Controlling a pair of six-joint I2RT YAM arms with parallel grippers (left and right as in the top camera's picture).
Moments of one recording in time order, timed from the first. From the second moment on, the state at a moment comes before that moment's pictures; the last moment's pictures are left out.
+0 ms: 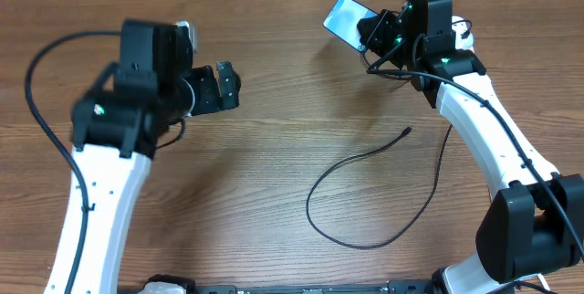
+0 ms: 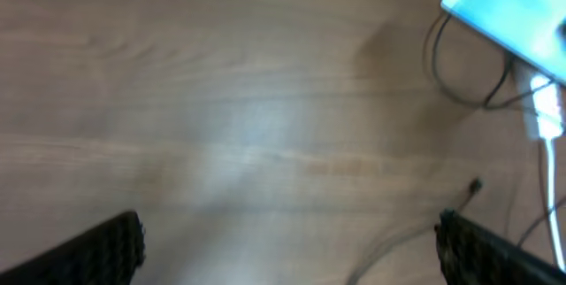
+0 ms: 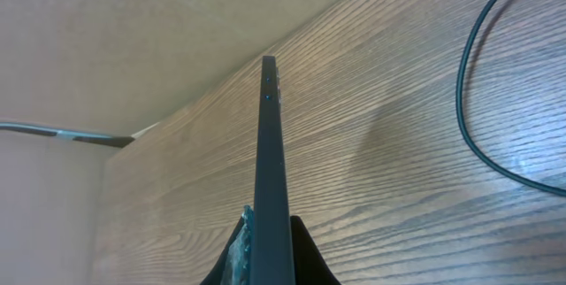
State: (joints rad) left arm -0.18 1.36 1.48 -1.03 0.11 -0.36; right arm 0.19 1.74 1.39 -0.28 -0.28 0.75
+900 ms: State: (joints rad) left arm -0.18 1.76 1.13 0.23 0.58 -0.98; right arm 0.19 1.74 1.39 -0.21 -0.40 1.00
